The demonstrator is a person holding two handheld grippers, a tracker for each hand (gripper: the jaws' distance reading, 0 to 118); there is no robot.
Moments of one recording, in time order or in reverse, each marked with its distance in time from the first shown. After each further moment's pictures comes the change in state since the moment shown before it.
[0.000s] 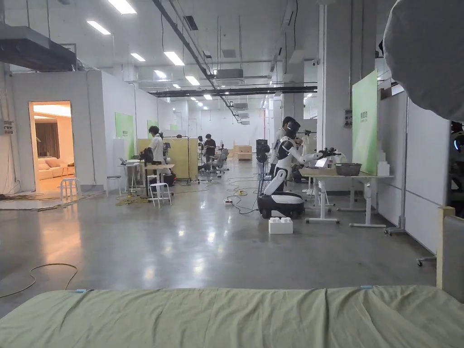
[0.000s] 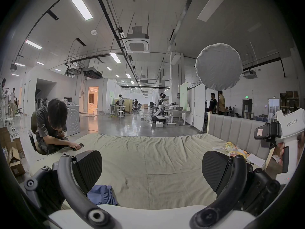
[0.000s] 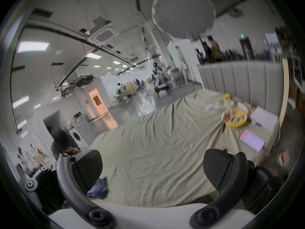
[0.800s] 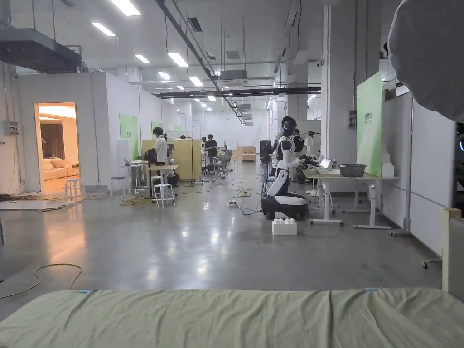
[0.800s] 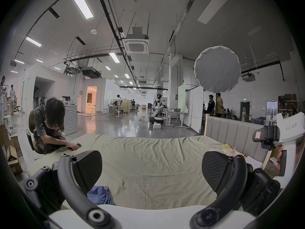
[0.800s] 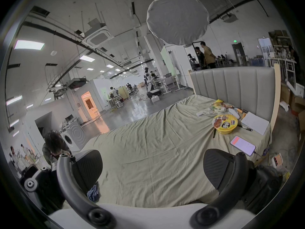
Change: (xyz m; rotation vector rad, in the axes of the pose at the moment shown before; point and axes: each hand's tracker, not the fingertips) left arm 0.001 0.007 0.002 0.012 -0.023 0.015; right arm -0.007 -0.006 0.012 0.109 -0.086 0.119
